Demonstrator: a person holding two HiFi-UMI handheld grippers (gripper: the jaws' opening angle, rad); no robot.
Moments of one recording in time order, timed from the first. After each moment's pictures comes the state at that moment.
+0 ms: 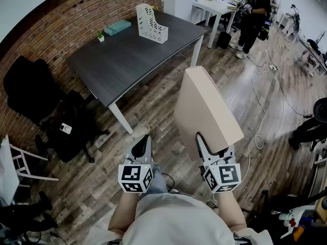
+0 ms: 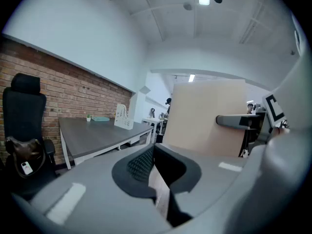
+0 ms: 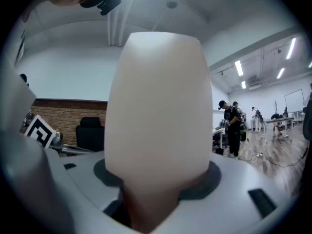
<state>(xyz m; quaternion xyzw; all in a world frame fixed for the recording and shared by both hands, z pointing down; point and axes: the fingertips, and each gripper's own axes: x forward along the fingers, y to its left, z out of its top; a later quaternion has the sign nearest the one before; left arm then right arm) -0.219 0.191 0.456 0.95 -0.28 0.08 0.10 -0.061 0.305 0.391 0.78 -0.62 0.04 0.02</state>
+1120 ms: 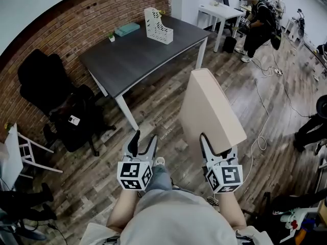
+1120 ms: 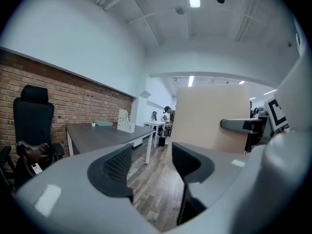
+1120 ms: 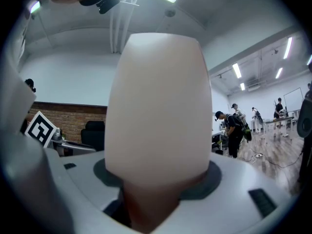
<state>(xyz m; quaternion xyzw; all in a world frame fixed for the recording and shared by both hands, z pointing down) -0.256 0.262 0.433 0.95 -0.30 0.07 0.08 -0.086 0.392 0.380 0.79 -0.62 0.02 0.01</state>
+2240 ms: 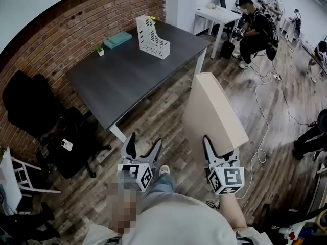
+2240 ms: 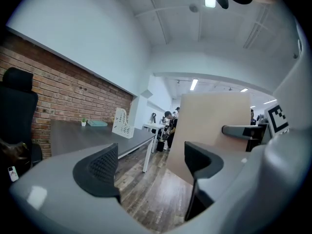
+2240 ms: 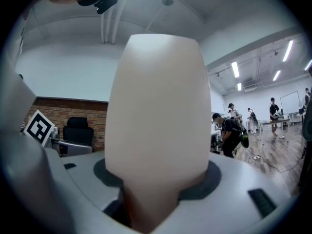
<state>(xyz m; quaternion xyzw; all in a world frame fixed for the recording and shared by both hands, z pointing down) -0.145 0.085 0.435 0.95 -0.27 0.05 0.11 0.028 0.229 0.384 0.81 -0.59 0.03 0.02</state>
